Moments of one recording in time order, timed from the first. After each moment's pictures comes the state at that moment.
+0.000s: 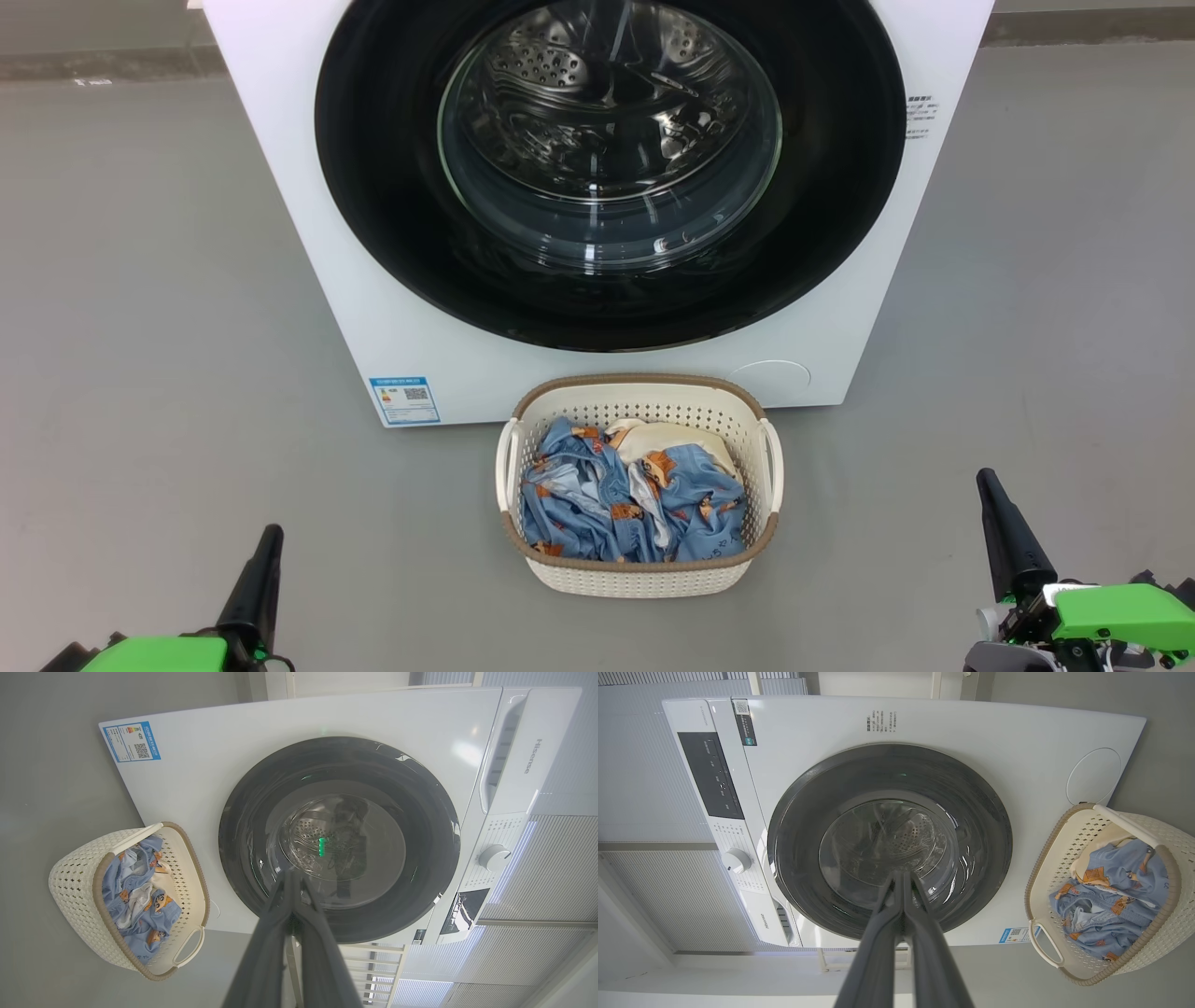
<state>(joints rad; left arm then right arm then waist) -0.07 0.03 0.08 0.26 -1.60 -0.13 0.11 -0.08 -0.05 -0.14 0.27 1.61 0.13 0.11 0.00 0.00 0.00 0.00</state>
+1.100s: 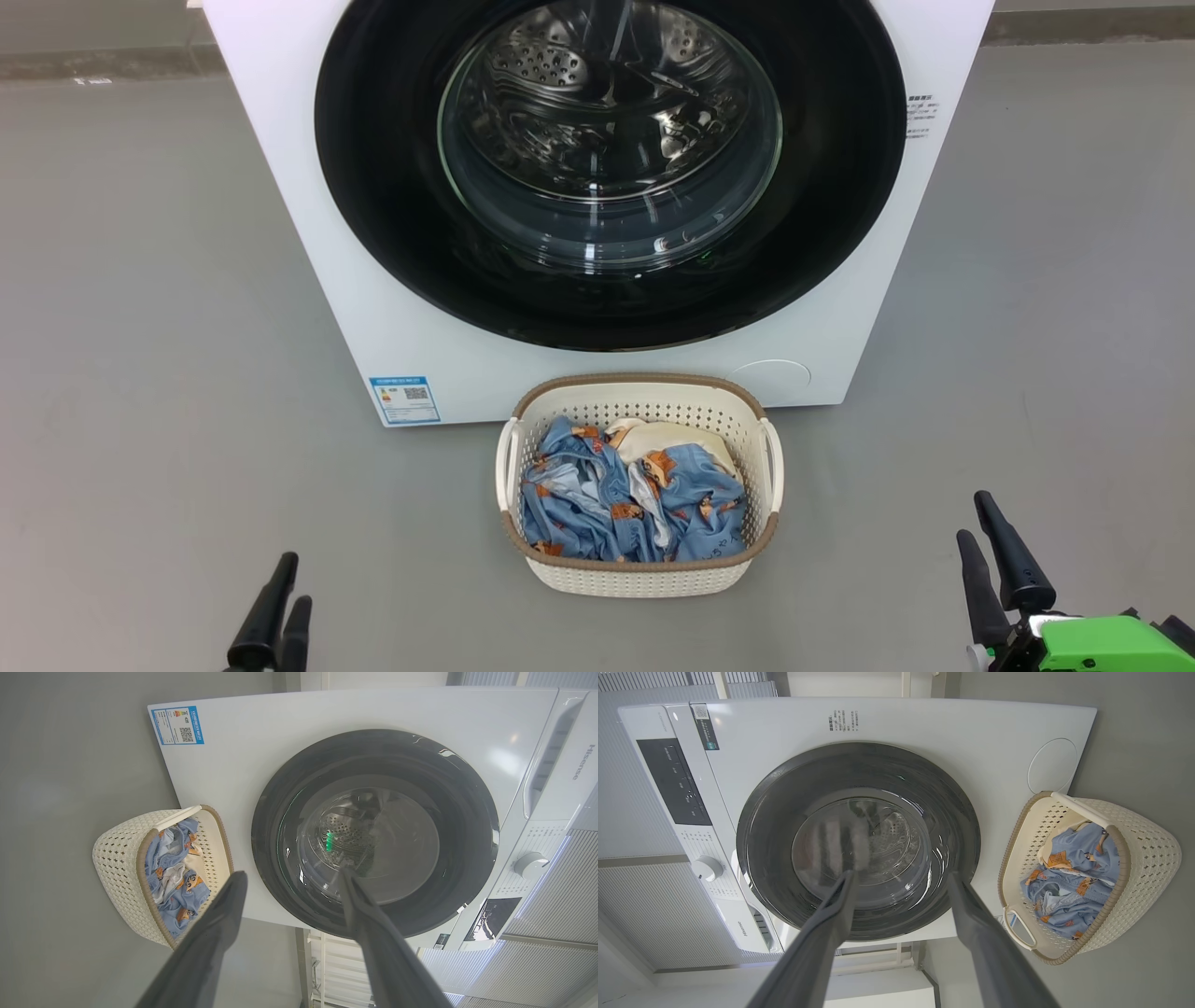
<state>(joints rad) -0.02 0.01 0.07 0.31 -1.60 -0.13 0.11 -0.05 -0.03 -0.14 0.32 1.61 0.13 0.10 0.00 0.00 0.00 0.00</state>
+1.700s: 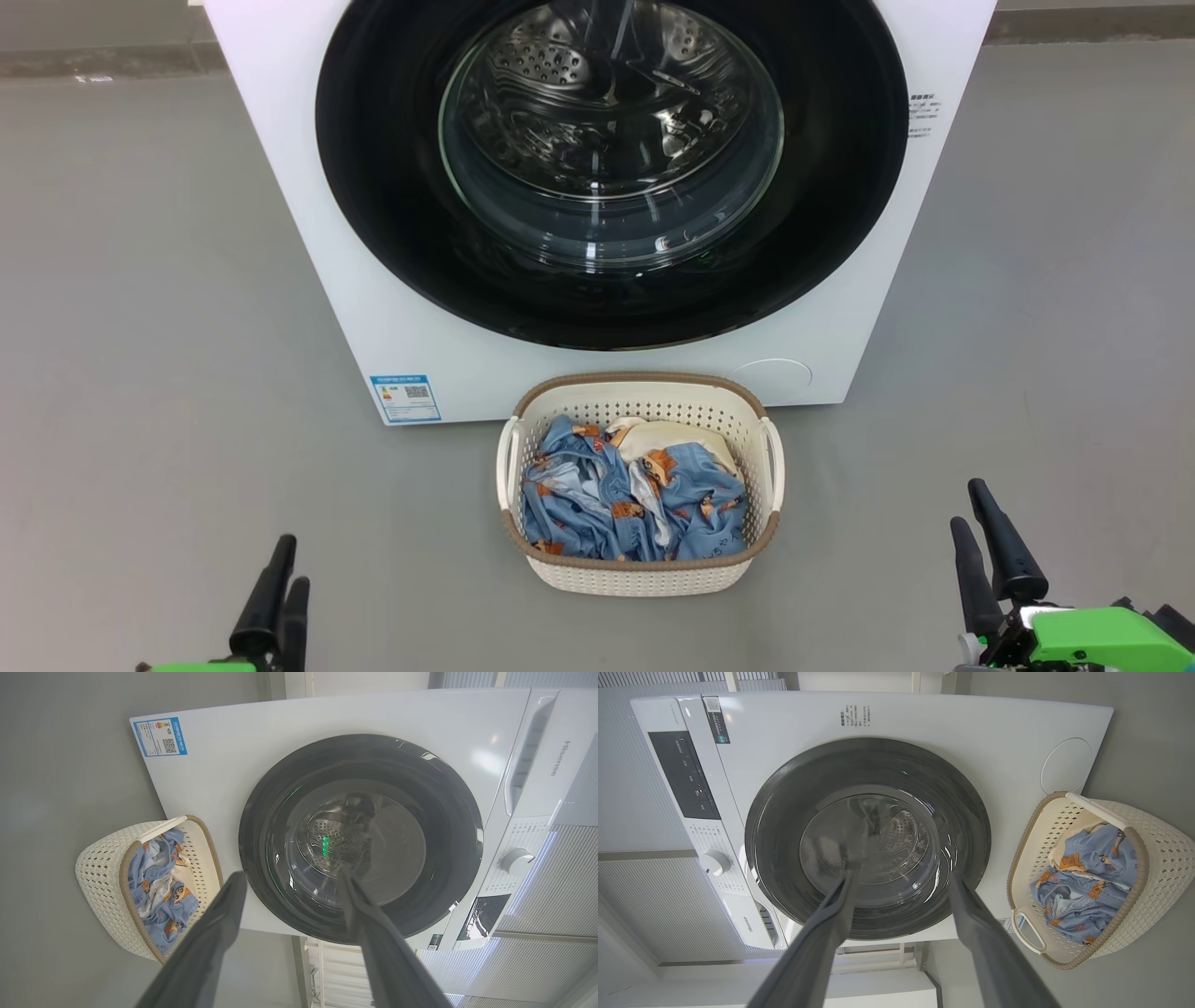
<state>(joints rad) -0.02 0.01 0.04 0.27 -1.59 -0.13 0.05 -0.05 -0.03 -0.10 0.30 1.61 0.13 0.07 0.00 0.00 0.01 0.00</state>
